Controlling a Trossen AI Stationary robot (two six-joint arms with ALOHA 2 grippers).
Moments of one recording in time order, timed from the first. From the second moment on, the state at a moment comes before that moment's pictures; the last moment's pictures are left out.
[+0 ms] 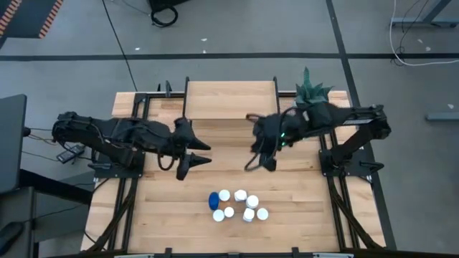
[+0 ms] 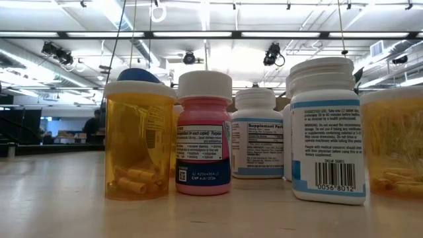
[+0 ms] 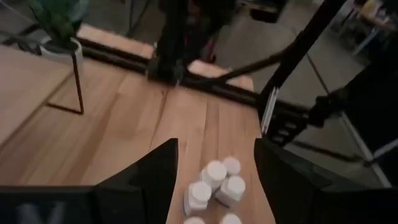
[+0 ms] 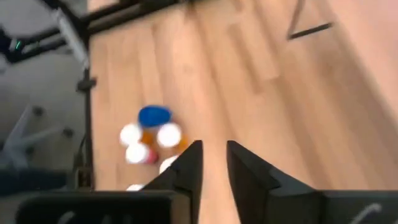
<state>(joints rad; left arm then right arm) -0.25 1.22 1.36 -0.55 -0.18 -0.42 0.18 1.55 1.81 -1.11 0.08 0.45</state>
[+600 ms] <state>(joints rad) -0.29 1.28 1.36 -0.76 -0.14 -0.56 0.33 1.66 1.81 -1.26 0.22 0.58</state>
